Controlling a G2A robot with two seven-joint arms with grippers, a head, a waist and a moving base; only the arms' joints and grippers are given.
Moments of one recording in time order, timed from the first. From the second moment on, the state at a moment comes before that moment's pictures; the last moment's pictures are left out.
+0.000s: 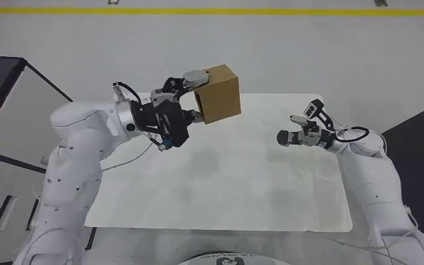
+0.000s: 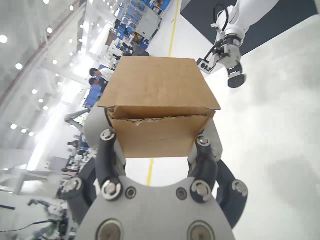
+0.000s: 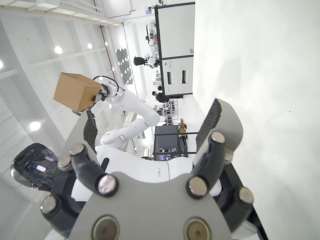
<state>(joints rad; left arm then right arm) 1.12 -1.07 -1.36 -2.06 1.99 -0.84 0.36 -1.09 -1.06 1.40 -1.00 0.58 -0.12 1.45</state>
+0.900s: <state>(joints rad) 1.22 -1.02 -1.38 -2.06 2.76 -0.16 0.74 -1.09 -1.06 1.40 -1.00 0.58 -0.12 1.45</state>
